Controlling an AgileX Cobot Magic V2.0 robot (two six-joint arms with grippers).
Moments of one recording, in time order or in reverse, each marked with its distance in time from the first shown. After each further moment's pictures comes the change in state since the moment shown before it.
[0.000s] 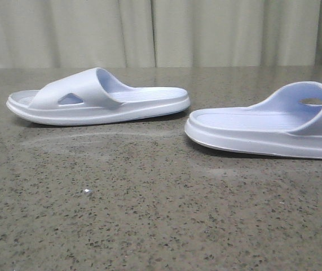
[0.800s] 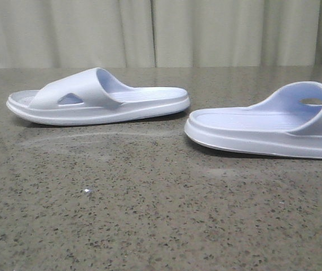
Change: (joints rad) left arm 0.000 0.000 0.000 0.000 0.000 0.000; right arm 0.000 0.000 0.000 0.000 -0.017 0.000
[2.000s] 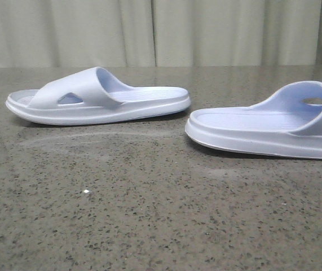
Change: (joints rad) left arm 0.000 0.000 -0.007 -0.622 -0.056 0.000; right arm 0.000 0.000 -0.005 0.696 -0.120 0.000
